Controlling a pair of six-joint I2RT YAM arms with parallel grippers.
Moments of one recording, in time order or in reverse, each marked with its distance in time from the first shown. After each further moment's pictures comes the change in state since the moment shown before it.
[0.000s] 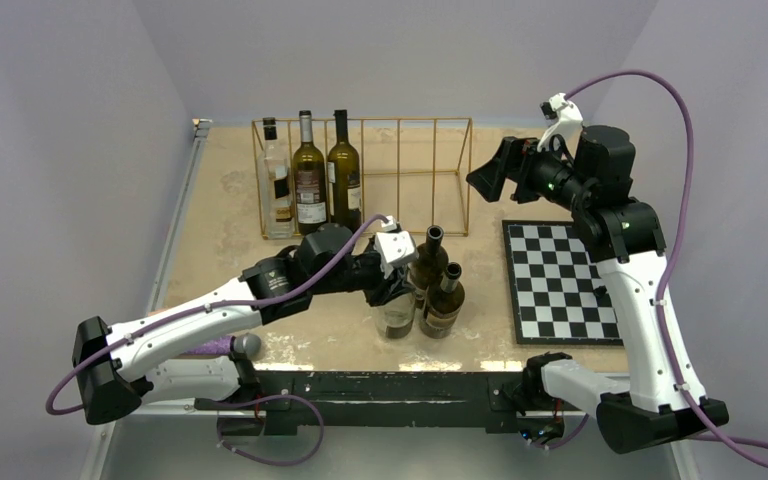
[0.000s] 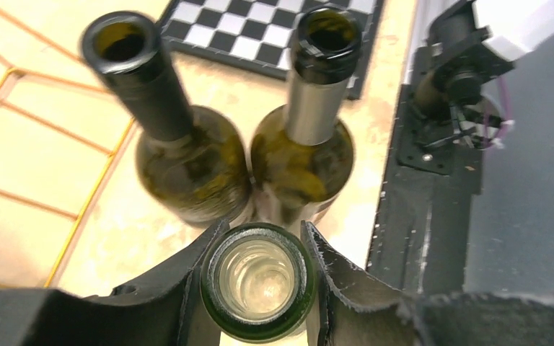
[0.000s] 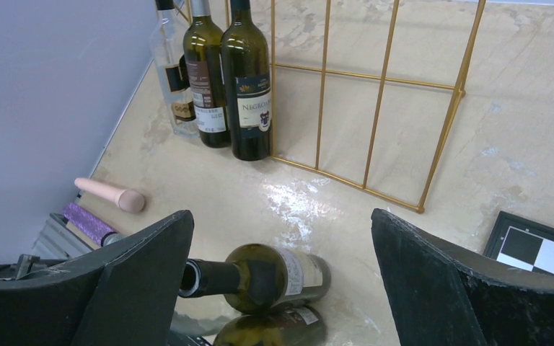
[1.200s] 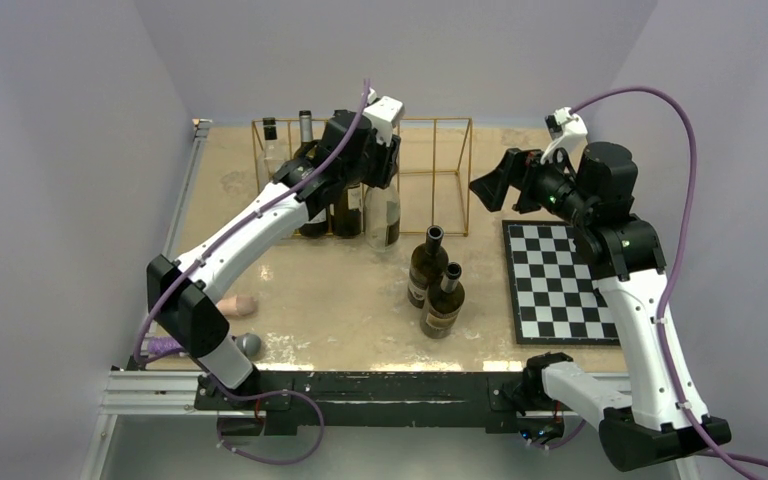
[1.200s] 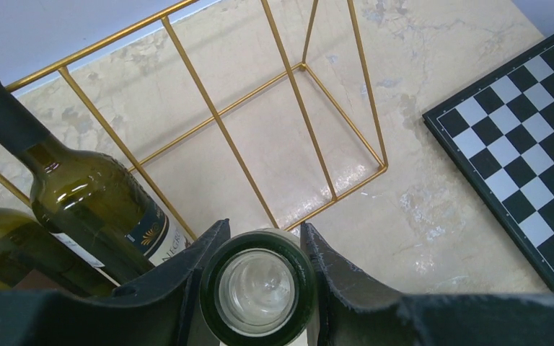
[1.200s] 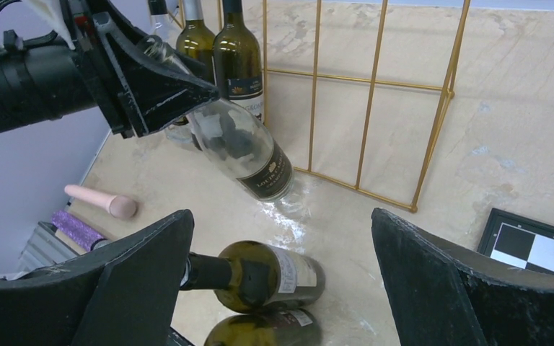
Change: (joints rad) left arm 0.351 0.495 0.641 -0.234 -0.317 -0.157; right arm 0.000 -0.086 -0.105 0.062 0.028 0.006
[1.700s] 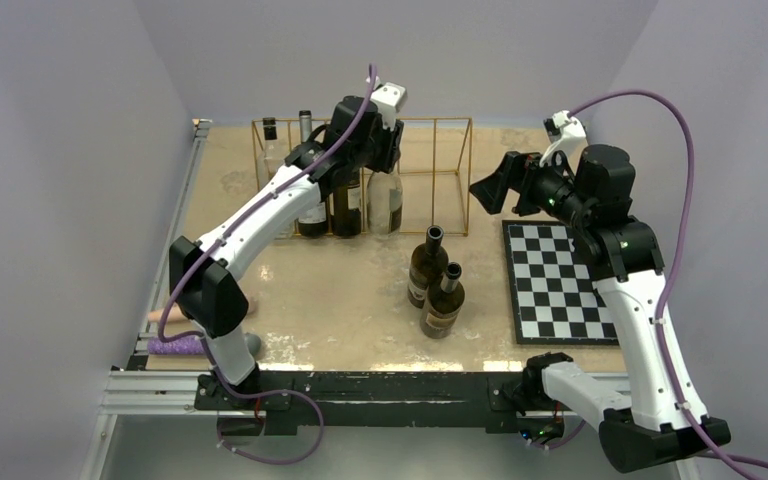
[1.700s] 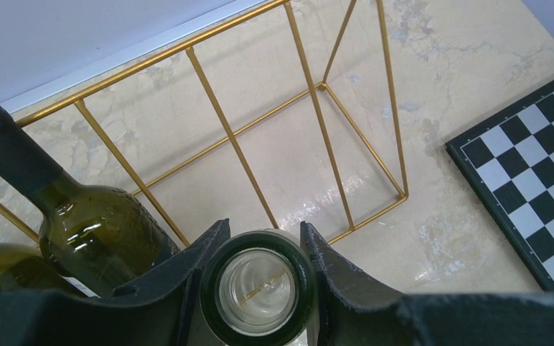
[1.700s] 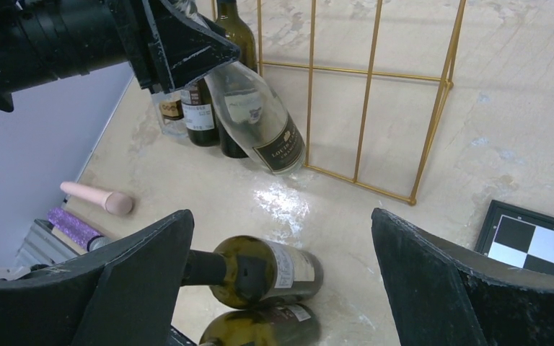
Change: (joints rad) left arm 0.051 0.147 0.147 -0.010 0.016 -0.014; right arm -0.002 -0.005 -0.018 -0.002 0.002 -0.003
